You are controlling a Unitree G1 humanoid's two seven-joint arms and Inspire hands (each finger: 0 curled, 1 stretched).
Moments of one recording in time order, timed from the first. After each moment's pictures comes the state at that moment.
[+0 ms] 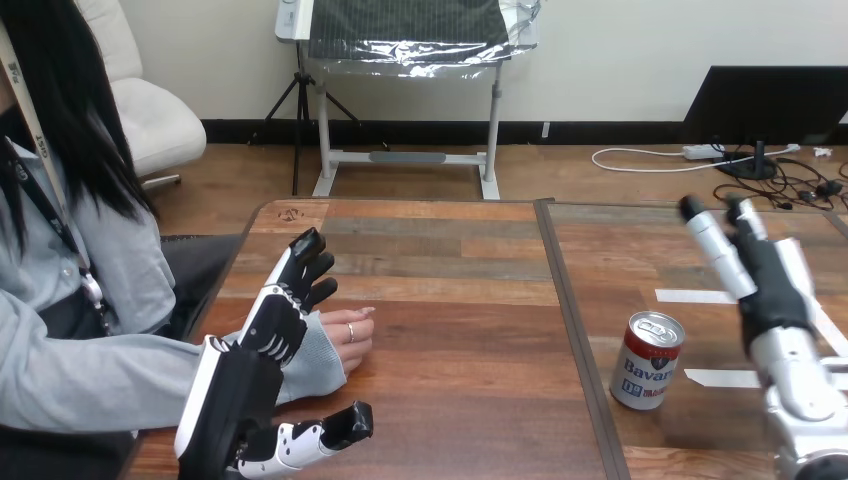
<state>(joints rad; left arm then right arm) 0.00 0.09 0.02 0.80 -0.30 -1.29 -0.50 -0.64 -0.39 -0.21 1.36 -0.10 -0.52 -0.04</state>
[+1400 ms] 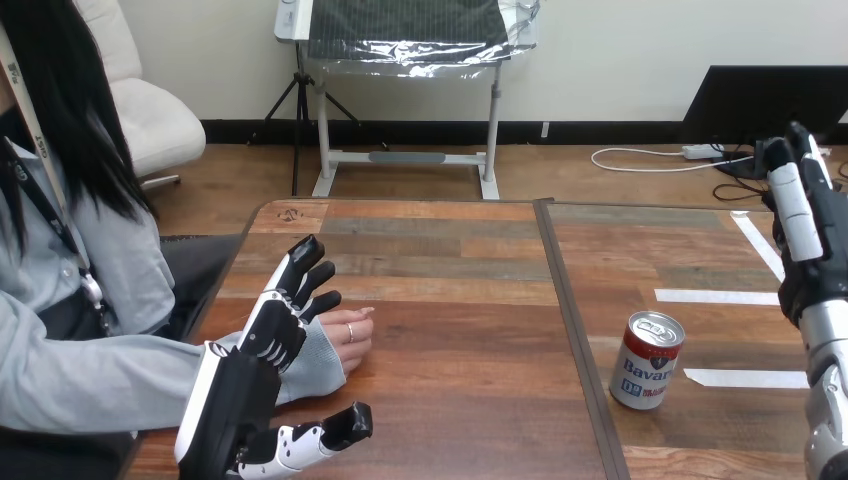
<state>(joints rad) 0.00 0.09 0.03 0.83 -0.28 -1.30 -0.48 -0.64 -0.44 -0.34 1.31 0.13 -0.67 0.21</state>
